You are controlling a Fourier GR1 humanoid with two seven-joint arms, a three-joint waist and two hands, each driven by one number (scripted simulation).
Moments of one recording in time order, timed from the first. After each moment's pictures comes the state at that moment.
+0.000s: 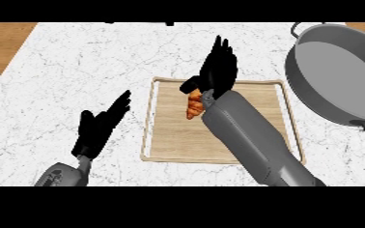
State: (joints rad) left arm -0.14 0.34 -0.36 -1.37 0.27 0.05 0.12; right arm -0.84 -0.01 0.47 -1.00 0.80 -0.46 1.18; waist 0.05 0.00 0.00
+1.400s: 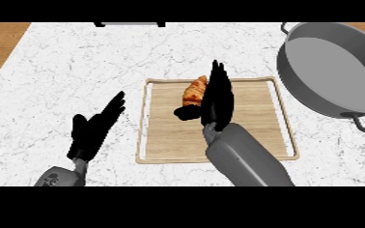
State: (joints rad) left arm -0.10 0.31 -0.29 -1.36 0.22 0.03 0.08; right arm -0.60 -0.01 0.58 -1.18 0.73 -0.61 1.09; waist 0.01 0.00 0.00
